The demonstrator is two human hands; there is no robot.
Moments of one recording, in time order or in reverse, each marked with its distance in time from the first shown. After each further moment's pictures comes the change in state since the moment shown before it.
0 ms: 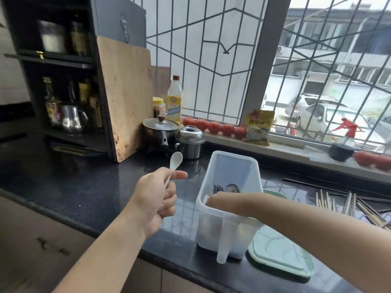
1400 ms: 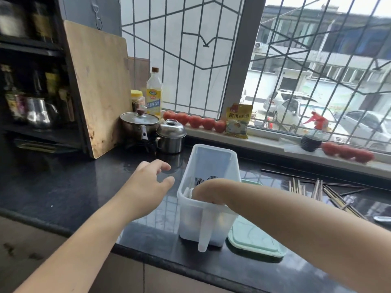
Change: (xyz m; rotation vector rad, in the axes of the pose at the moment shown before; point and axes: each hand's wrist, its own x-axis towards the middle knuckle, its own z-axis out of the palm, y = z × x) left_hand 0.020 -0.007 0.001 1.001 -0.027 0.294; right_hand 0.002 -0.011 -0.008 0.182 -0.040 0.285
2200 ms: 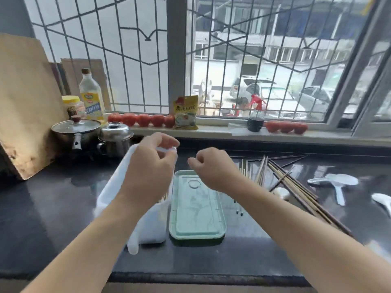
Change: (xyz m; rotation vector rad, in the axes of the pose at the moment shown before) left_hand -0.014 0.154 0.095 -0.318 0.164 0.285; right_hand -0.090 0.158 -0.006 0.431 0.837 -0.061
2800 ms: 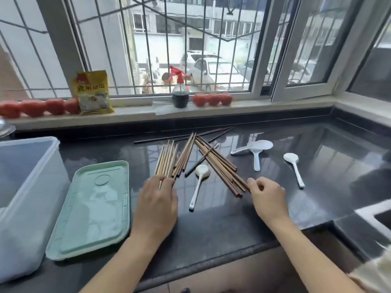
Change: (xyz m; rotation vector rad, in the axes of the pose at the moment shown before) left_hand -0.079 -0.066 0.264 0.461 -0.275 0.378; right_hand -0.149 0.324 -0.067 0.085 0.538 0.622
